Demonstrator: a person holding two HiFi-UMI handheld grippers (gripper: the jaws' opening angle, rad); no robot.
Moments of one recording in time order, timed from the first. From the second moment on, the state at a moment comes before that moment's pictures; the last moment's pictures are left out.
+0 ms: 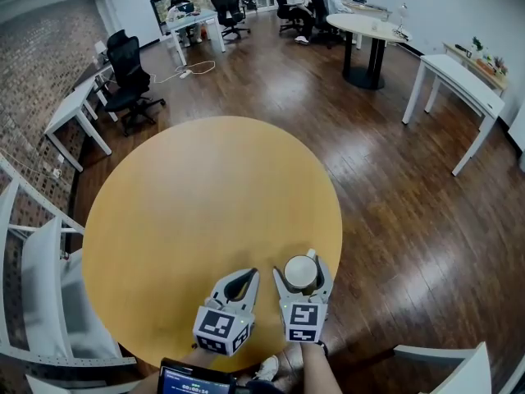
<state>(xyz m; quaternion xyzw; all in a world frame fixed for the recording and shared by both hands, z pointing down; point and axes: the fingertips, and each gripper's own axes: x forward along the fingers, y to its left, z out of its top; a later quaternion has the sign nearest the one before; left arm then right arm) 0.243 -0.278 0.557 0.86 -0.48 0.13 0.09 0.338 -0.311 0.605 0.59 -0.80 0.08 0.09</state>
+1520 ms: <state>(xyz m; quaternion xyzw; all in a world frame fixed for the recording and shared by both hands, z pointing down) 0.245 -0.236 0.458 0.88 -0.48 0.07 0.06 0.326 -0.267 0.440 0.59 -0.80 -0.01 0.07</state>
